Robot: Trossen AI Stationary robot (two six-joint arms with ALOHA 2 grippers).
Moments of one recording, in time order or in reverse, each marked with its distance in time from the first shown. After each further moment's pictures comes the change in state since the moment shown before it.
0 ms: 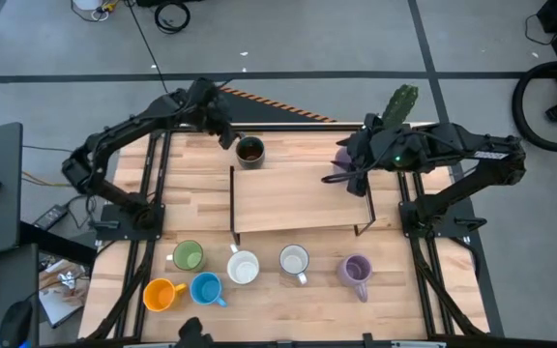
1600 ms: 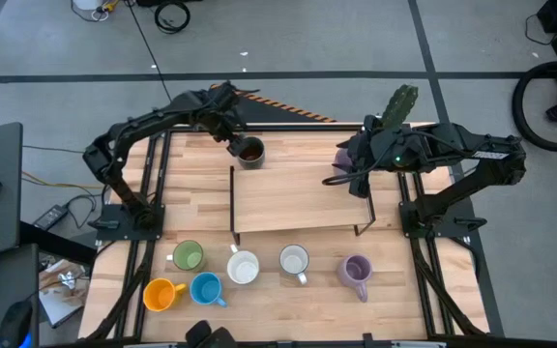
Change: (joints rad) left arm -0.075 0.172 0.137 -0.231 -0.114 -0.047; right arm 0.002 -0.001 0.000 -0.024 -0.033 -0.011
